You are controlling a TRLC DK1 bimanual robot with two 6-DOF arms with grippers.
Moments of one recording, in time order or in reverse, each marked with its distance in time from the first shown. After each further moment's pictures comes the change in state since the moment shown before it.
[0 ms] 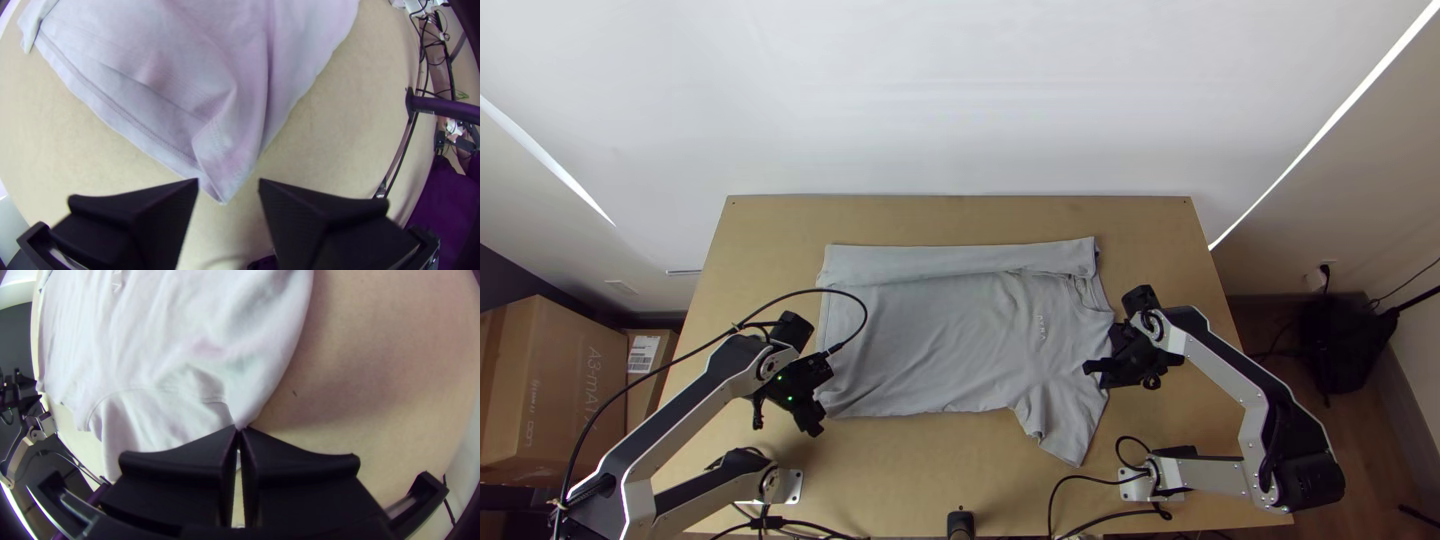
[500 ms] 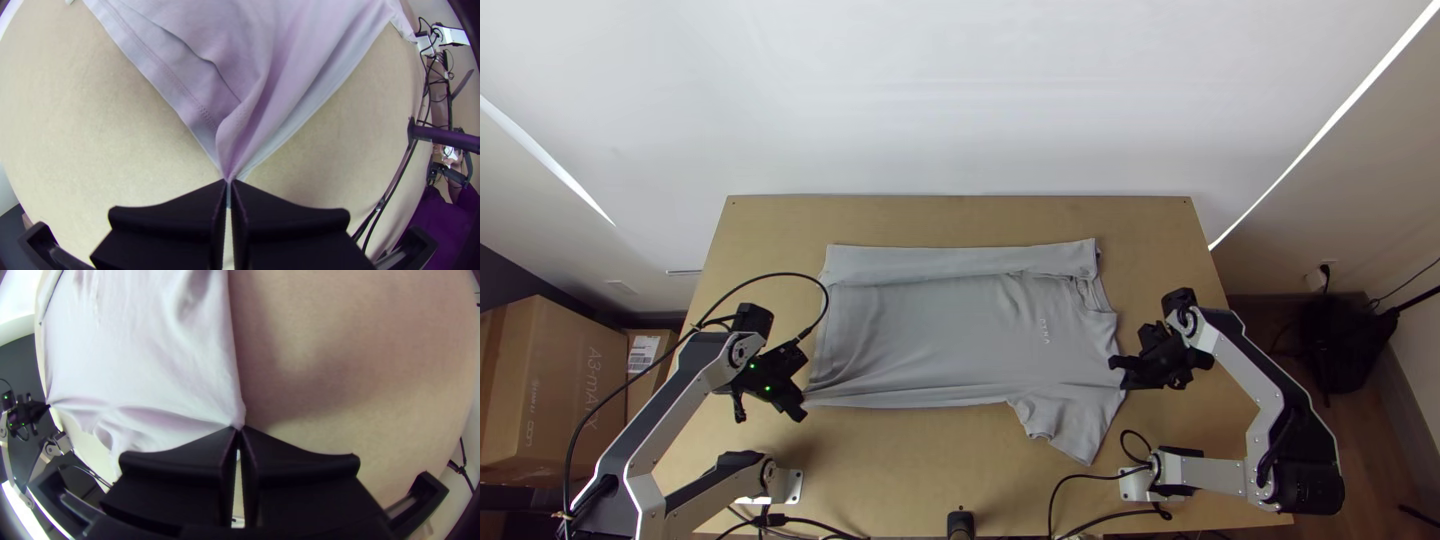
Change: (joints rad) left arm 0.294 -0.001 0.005 0.008 0.032 0.130; right arm -0.254 -0.016 0.003 -0.071 -0.013 -0.105
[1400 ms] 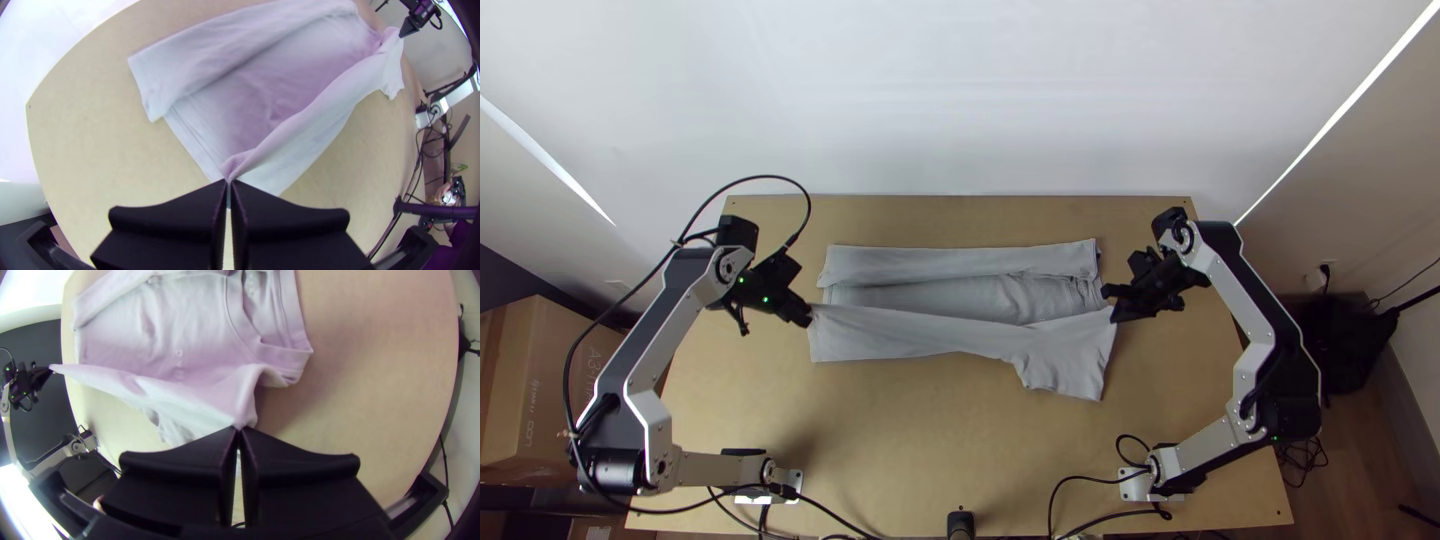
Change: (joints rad) left arm 0.028 0.331 0.557 0.036 0.116 -0.096; right arm 0.126 0.285 0.647 -0.292 -0.077 0.019
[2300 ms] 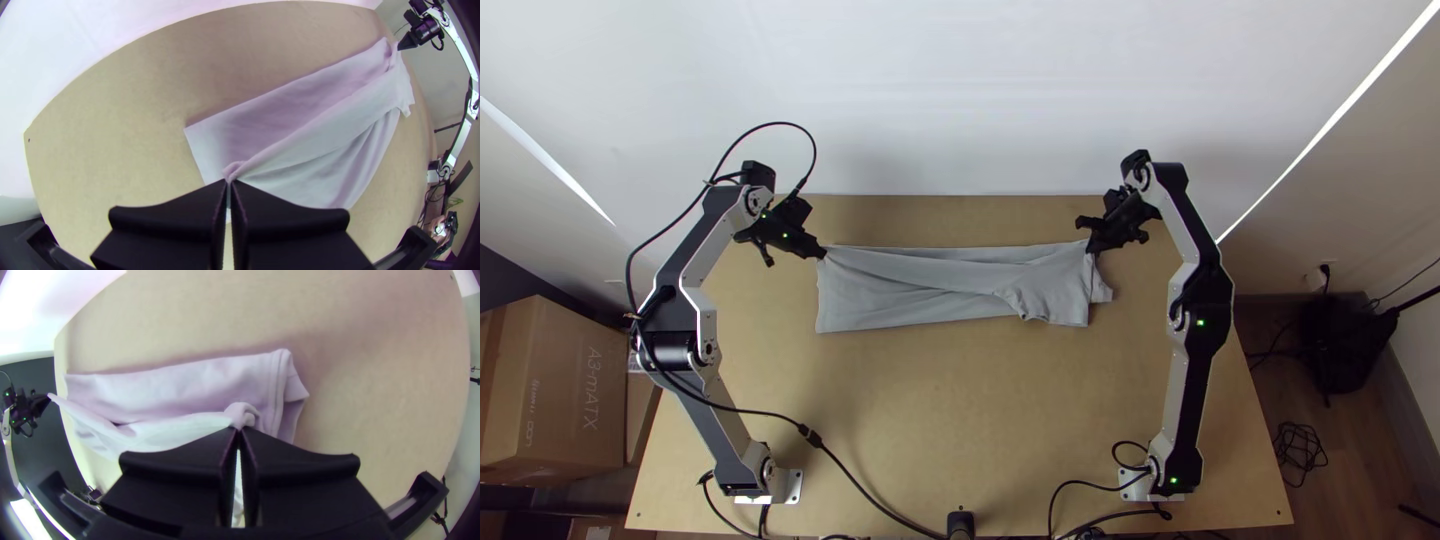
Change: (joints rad) left arm 0.029 0.531 0.541 0.037 0.016 -0.087; right arm 0.021 0.677 0.851 -0.019 0.016 0.105
